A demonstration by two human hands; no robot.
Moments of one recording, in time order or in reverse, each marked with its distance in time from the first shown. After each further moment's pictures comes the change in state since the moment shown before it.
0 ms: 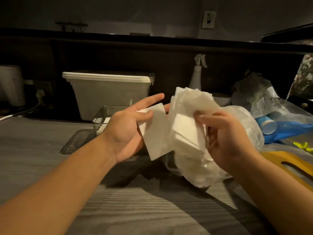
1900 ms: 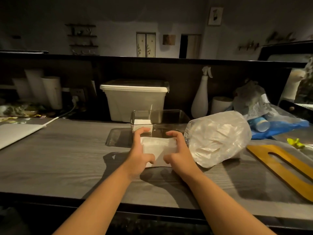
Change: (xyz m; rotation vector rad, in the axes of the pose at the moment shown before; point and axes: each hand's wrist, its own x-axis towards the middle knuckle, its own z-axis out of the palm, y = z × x) left_hand -0.088 -0.026 -0.049 0.457 0.181 0.089; right_hand -0.066 0.052 0.094 -0.386 -0.166 0.034
